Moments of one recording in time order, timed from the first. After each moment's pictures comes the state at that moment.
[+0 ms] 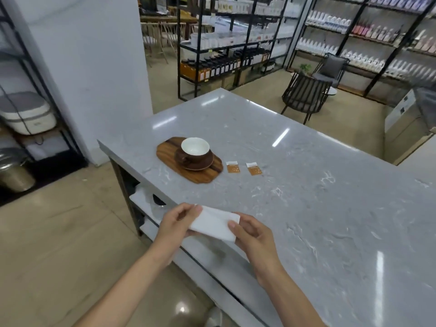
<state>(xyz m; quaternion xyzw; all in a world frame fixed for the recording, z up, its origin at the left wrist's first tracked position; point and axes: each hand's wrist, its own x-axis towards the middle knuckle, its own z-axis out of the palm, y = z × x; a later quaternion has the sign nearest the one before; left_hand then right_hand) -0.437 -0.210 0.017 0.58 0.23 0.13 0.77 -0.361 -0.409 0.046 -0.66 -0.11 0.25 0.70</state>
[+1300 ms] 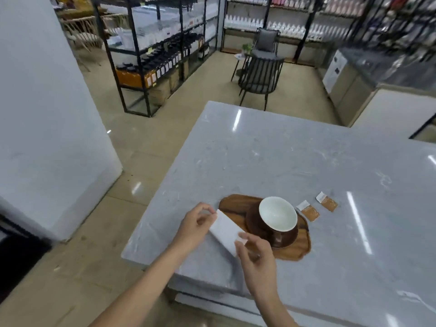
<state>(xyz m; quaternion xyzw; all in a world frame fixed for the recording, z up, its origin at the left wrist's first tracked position) -0.214 0.191 0.000 0.77 0.05 -0.05 0.63 -0.277 0.005 -0.019 -0.79 0.08 -0.08 0.60</state>
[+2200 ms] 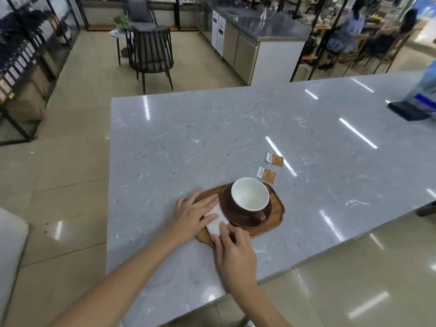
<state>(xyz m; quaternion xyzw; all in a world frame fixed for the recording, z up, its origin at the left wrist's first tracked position) -0.095 0.172 -0.041 0.90 -0.39 -0.06 0.18 -0.254 0.071 -0.059 -0.95 0.17 -0.21 0.15</state>
